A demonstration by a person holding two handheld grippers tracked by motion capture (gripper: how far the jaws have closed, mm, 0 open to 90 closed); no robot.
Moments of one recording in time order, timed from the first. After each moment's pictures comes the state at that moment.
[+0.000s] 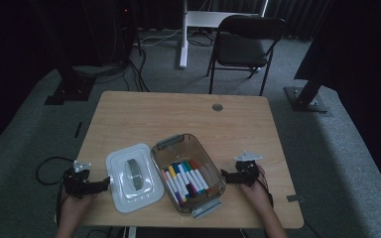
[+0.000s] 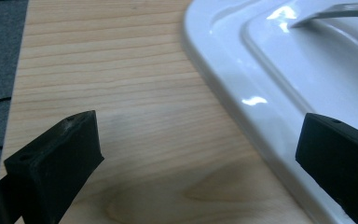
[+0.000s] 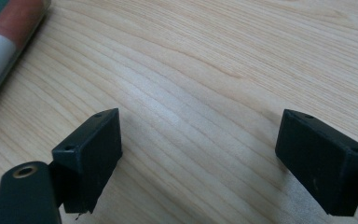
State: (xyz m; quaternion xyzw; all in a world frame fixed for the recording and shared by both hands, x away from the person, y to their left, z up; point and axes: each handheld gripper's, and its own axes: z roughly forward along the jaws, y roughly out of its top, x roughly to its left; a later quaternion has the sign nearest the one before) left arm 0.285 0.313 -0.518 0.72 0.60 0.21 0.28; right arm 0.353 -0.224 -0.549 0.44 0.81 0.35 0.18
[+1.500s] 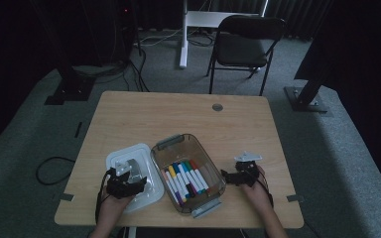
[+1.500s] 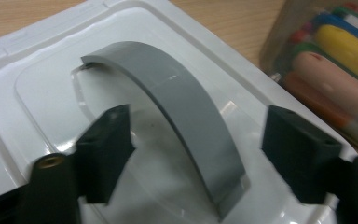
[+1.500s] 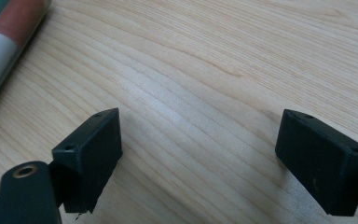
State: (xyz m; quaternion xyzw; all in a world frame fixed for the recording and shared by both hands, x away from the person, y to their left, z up) left arm 0.288 0.203 -0.522 0.75 0.54 0.18 0.34; right arm 0.351 -0.224 -0.549 0.44 0.81 0.35 0.18
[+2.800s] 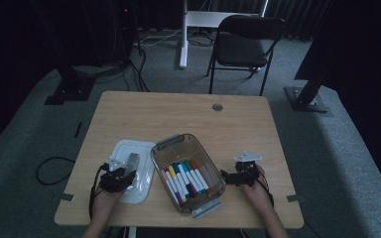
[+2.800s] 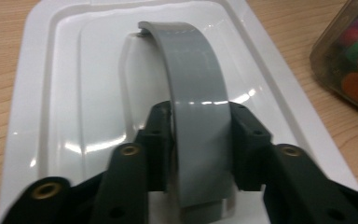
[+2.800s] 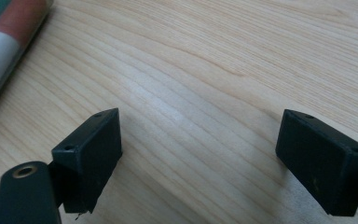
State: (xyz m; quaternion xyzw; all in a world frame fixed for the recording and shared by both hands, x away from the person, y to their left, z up) left arm 0.306 0.230 -0.528 0.76 0.53 0.20 0.33; right arm 0.350 -0.223 -0.549 0.43 0.81 0.35 0.18
